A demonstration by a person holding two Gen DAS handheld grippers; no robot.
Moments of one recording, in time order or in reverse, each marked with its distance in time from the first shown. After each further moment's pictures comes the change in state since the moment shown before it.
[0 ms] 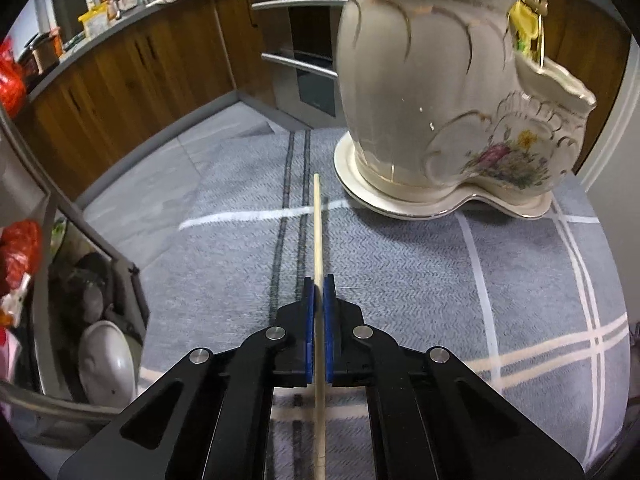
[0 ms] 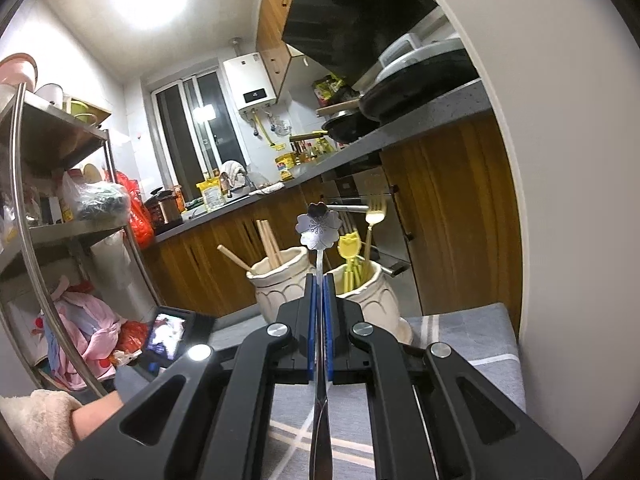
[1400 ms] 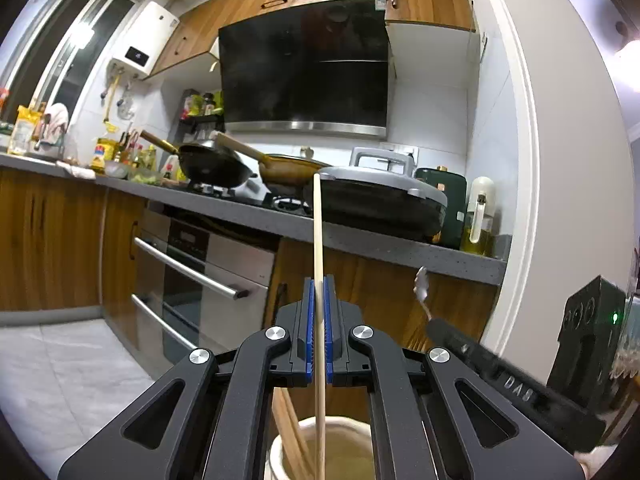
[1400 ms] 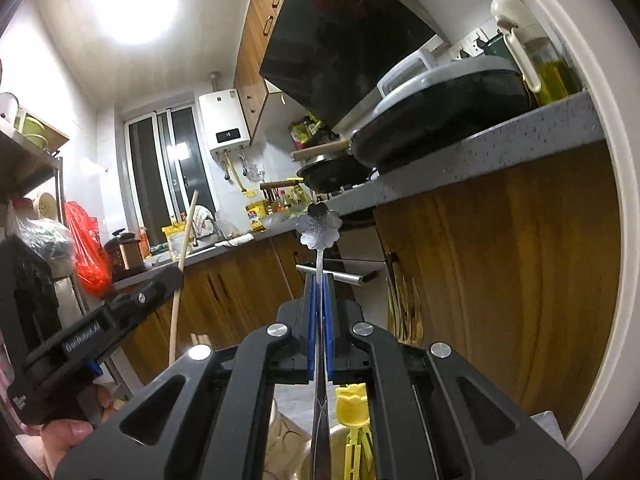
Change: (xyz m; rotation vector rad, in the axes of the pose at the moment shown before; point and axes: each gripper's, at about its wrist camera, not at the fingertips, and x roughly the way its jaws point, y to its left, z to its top) left arm -0.071 0.032 0.138 -0.014 -0.898 -0.579; right arm 0.159 0.003 0.066 -0.029 -0.193 -0.111
